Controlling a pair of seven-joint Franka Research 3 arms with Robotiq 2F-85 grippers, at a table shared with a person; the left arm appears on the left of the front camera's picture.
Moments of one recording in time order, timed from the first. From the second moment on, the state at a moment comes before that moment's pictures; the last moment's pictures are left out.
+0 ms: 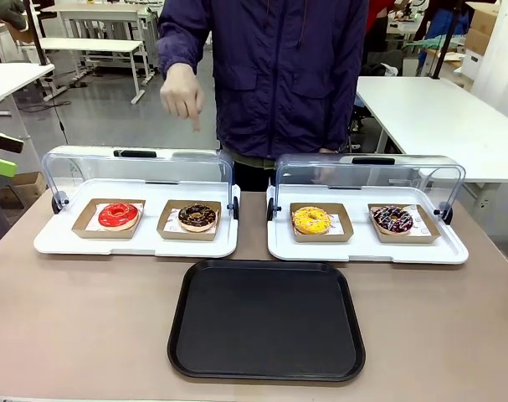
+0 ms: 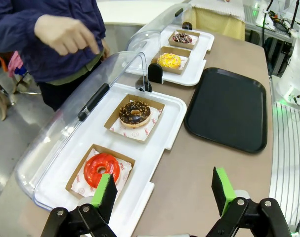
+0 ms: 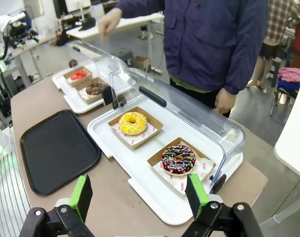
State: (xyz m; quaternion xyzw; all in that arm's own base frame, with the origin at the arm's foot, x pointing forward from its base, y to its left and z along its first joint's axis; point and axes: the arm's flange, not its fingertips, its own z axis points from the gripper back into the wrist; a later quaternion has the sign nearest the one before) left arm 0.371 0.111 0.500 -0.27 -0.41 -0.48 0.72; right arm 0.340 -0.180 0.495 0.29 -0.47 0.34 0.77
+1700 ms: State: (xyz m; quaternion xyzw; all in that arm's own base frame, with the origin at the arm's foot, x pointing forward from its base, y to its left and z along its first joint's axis) left arm 0.371 0.111 0.500 -0.27 -0.41 -0.48 0.72; right arm 0.340 -0.180 0.495 0.29 -0.47 0.34 0.77
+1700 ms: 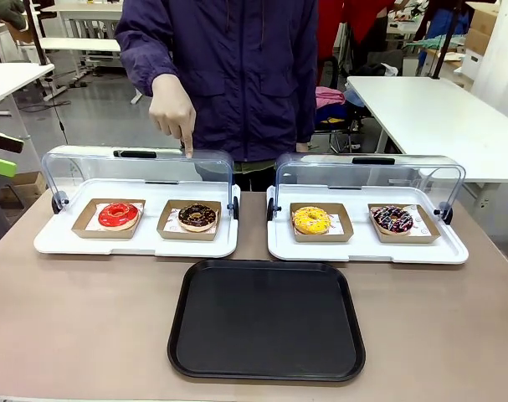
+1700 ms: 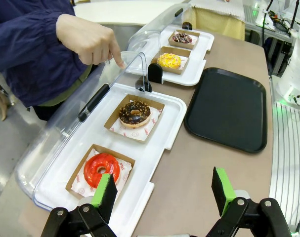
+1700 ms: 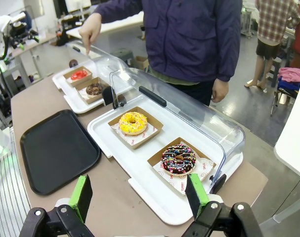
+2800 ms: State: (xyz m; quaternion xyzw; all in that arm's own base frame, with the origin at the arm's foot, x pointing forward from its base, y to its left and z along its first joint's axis) left arm 0.425 -0.106 0.501 -0.13 -0.18 -0.66 0.72; right arm 0.341 -0.179 0.495 0.29 -0.46 0.34 0.77
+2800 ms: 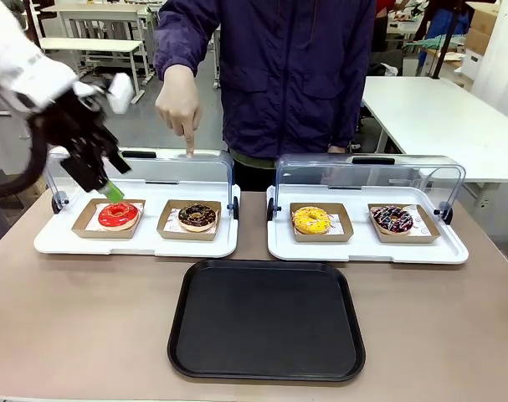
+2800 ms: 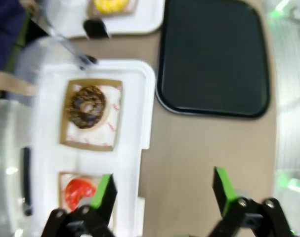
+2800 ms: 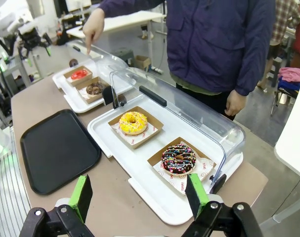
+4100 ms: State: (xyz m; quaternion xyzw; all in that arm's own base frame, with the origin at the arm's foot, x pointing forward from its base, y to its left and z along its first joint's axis) left arm 0.491 -0.166 0.382 -0.04 -0.11 -0.72 0.69; right arm 0.341 -0.179 0.495 0.29 -0.46 0.34 0.77
